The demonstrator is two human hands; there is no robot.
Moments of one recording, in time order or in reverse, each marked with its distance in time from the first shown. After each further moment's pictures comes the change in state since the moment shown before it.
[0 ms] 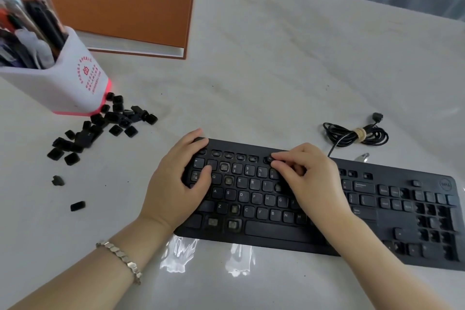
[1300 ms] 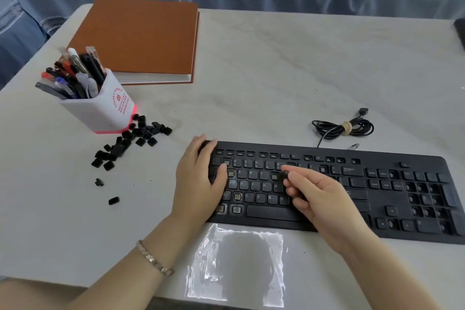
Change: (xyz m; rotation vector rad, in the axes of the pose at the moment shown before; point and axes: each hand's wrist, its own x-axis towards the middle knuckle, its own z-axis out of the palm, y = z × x) left_hand -0.014 0.034 0.012 0.245 0.050 -0.041; right_hand -0.060 -0.016 -0.031 0.915 -0.137 0.589
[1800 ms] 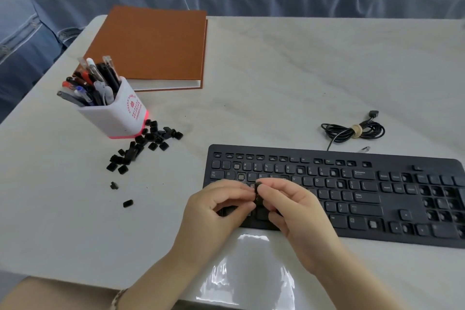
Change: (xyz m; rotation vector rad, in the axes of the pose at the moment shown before) left_hand -0.039 0.038 -0.040 -0.541 -0.134 0.015; right_hand -0.022 0.006 0.047 0.068 -0.114 0.050
